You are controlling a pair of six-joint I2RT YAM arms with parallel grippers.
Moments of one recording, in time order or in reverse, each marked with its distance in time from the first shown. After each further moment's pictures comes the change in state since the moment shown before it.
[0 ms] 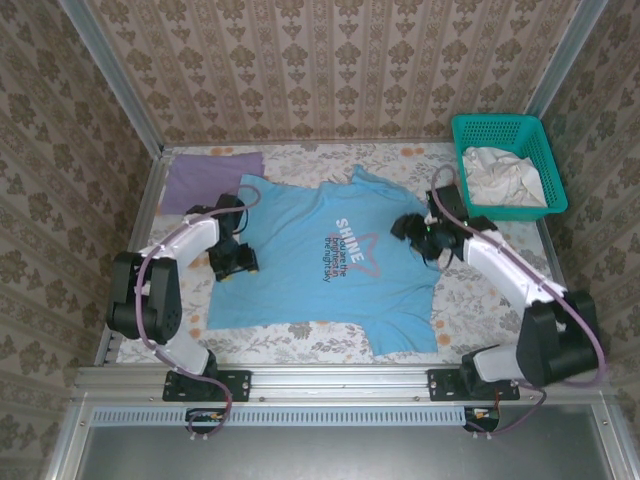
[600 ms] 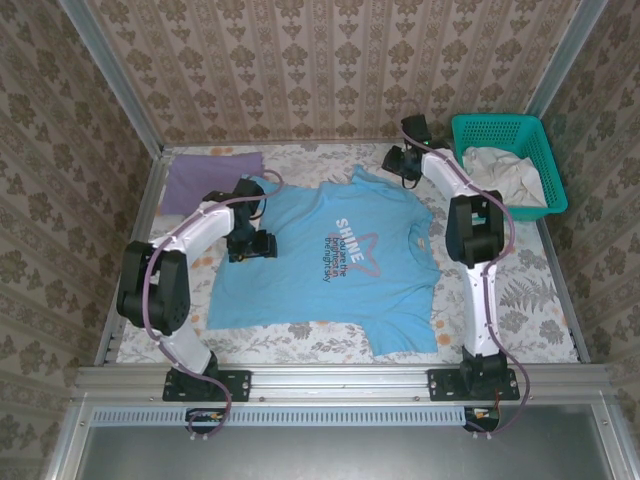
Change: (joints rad) left arm -0.088 0.083 0.127 0.005 0.016 0.095; right arm -0.084 1.014 1.149 -0.142 0.122 -0.311
